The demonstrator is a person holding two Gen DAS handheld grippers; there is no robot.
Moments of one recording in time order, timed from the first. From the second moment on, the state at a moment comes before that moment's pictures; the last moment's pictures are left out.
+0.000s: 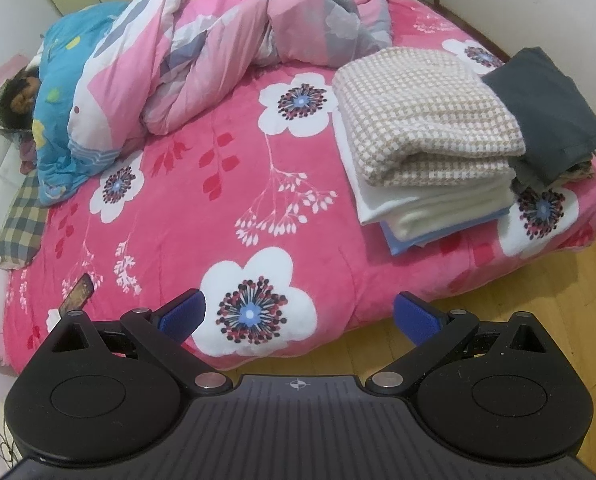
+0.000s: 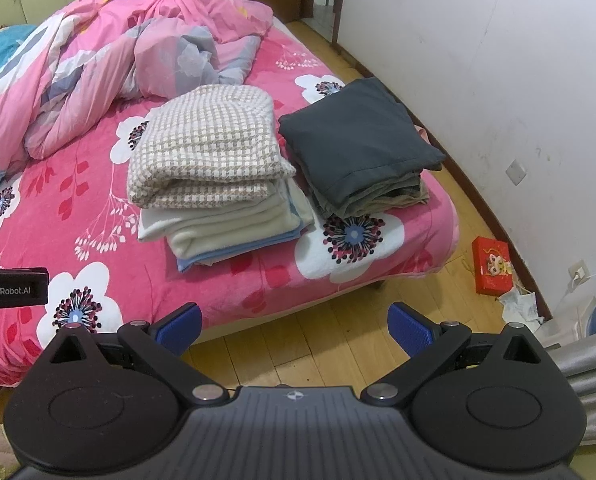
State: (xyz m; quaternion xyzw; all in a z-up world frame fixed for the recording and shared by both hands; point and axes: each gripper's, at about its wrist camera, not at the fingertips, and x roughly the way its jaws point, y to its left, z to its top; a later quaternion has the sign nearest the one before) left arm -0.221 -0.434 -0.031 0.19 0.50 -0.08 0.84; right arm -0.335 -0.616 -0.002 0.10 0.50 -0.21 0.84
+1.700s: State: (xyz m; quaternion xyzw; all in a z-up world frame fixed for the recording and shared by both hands) left arm -0.213 -0.437 -0.034 0.18 0.51 -0.09 0.84; right arm -0.323 -0.612 -0.003 0.10 0.50 -0.21 0.84
